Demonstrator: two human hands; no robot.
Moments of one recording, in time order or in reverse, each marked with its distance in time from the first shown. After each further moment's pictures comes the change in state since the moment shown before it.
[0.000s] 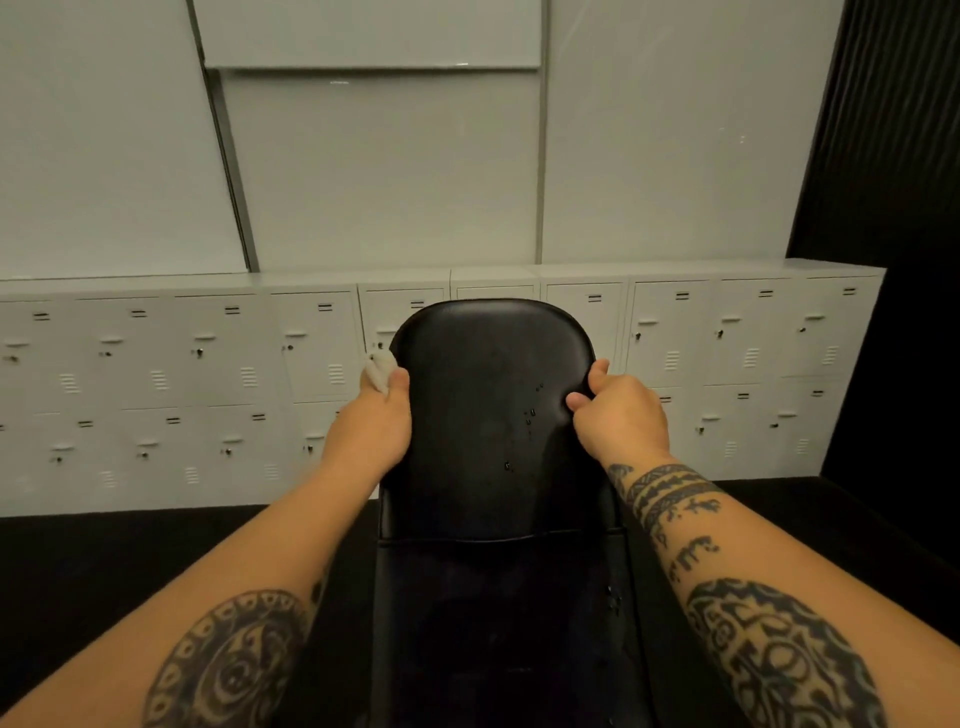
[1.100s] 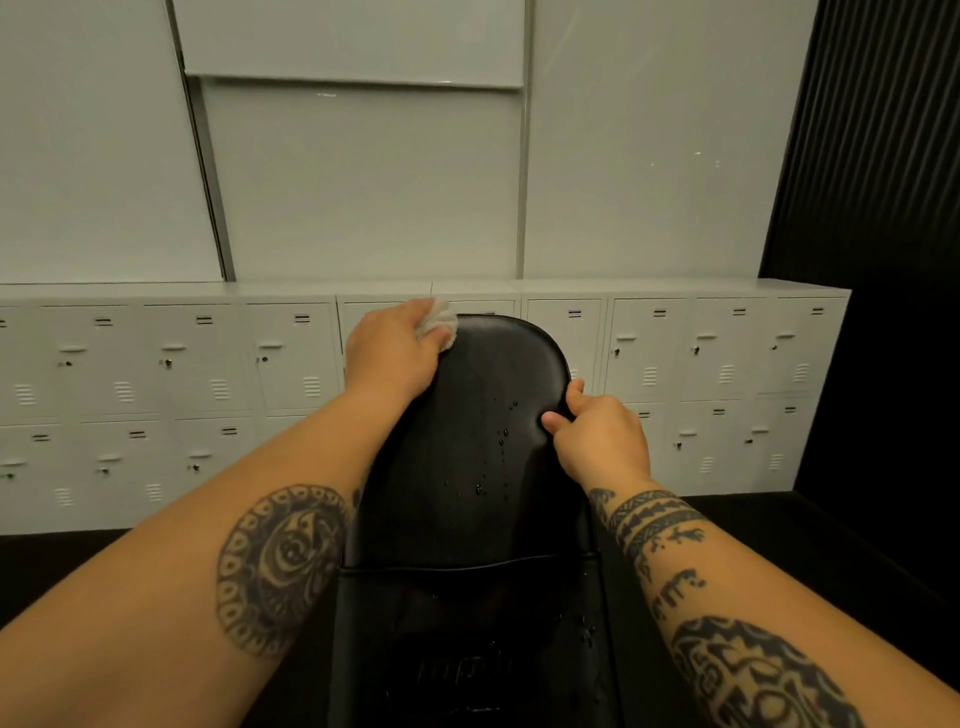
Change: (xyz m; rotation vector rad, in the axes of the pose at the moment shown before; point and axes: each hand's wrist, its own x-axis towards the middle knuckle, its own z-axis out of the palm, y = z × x) left_hand 0.065 0.063 0.010 0.009 0.220 0.512; right_hand 0.004 0.007 -0.001 0.066 -0.002 -0.014
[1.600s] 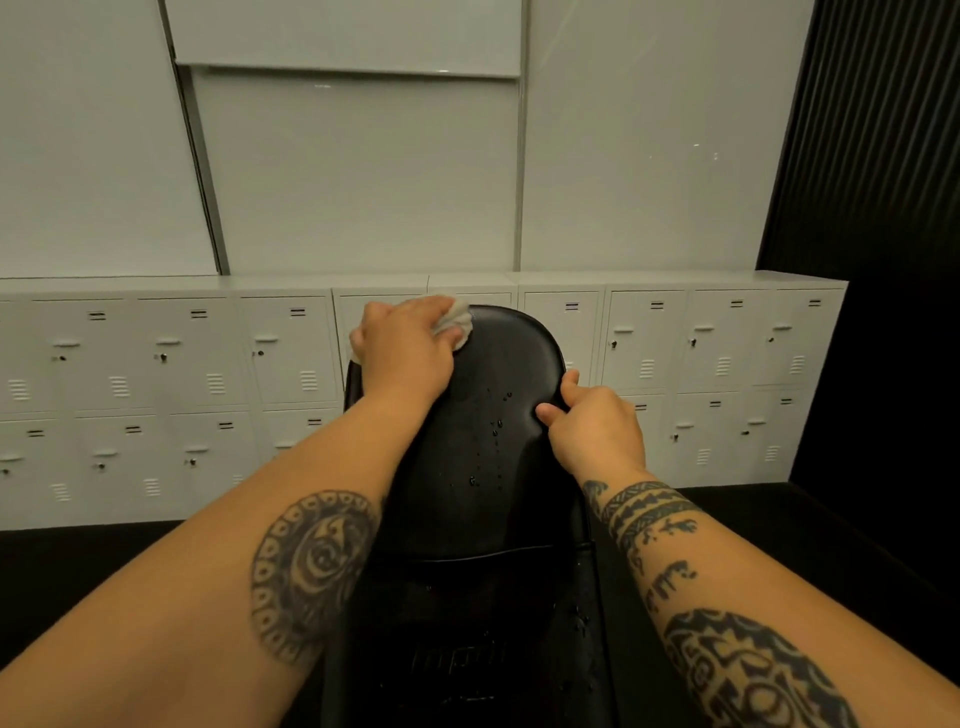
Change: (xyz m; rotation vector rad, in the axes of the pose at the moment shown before) left_hand -0.018 0.024 0.011 0.106 0.105 0.050; right_hand 0.003 0.004 0.003 -0.016 0.002 -0.020
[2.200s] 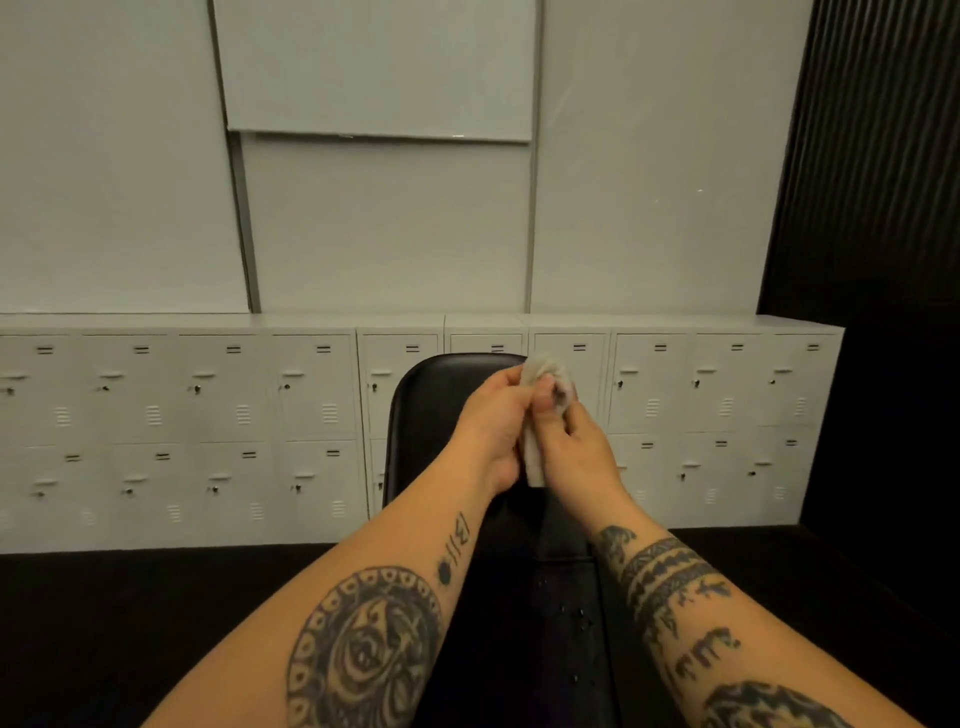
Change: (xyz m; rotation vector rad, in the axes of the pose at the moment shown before) left_hand -0.060 0.093 -0.055 -1.392 -0.459 -0.681; right_hand -0.063 -0.043 -0.022 0.788 -0.001 -0.188
